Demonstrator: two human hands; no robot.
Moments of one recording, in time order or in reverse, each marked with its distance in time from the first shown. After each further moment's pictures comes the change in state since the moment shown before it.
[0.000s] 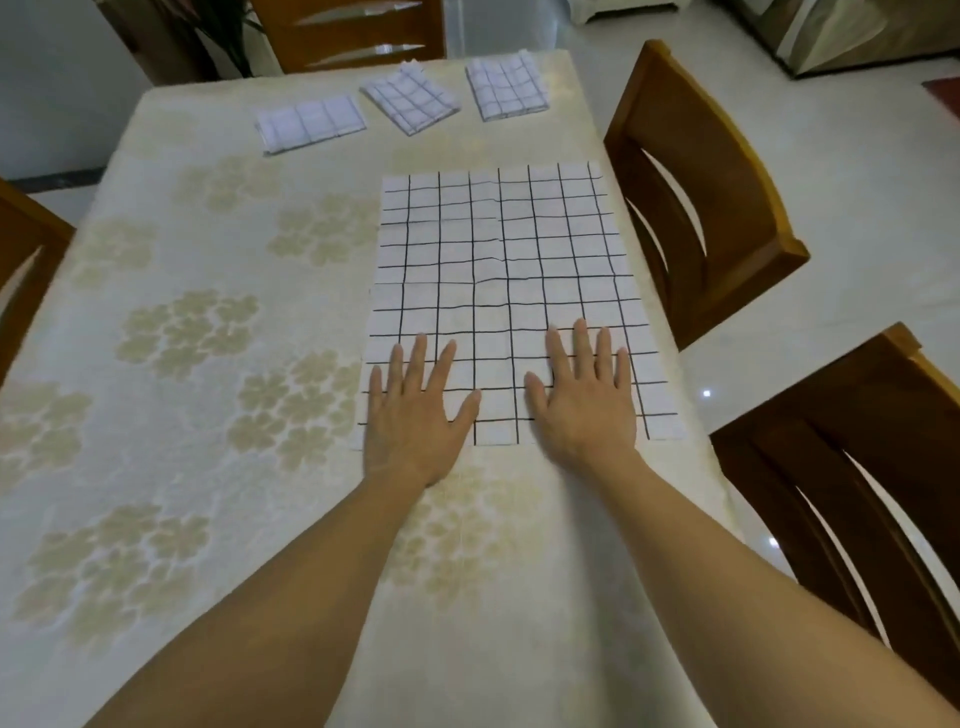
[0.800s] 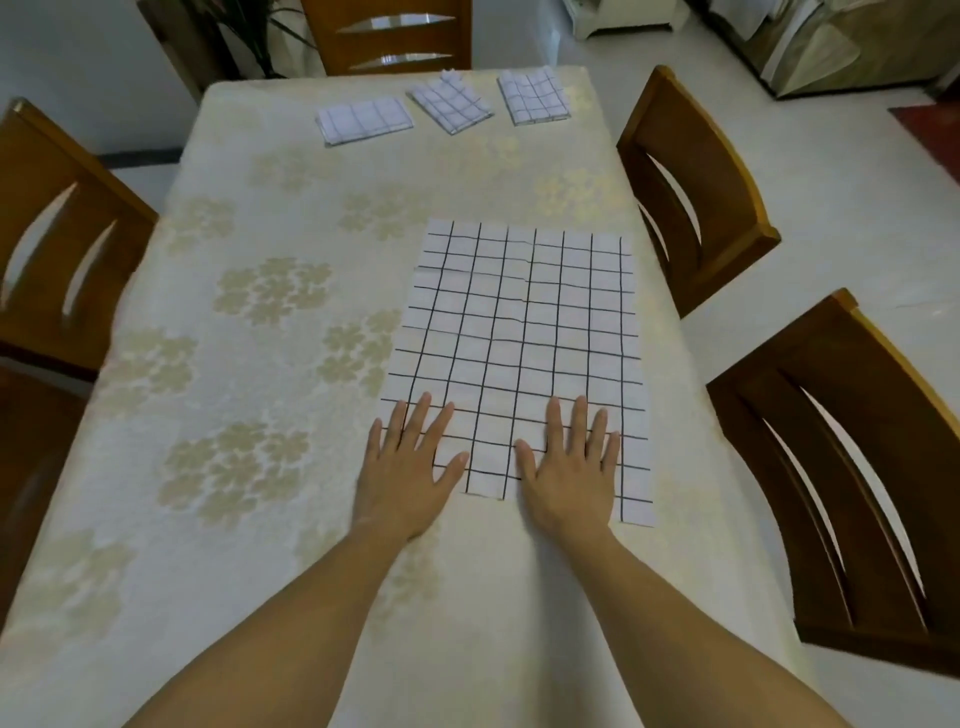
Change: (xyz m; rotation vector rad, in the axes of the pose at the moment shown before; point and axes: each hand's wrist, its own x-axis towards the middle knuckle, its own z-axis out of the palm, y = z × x) left_hand -0.161 -0.087 -0.003 -0.012 -0.064 0.104; right_hand -0.179 -0.084 0.022 0.061 -0.083 0.181
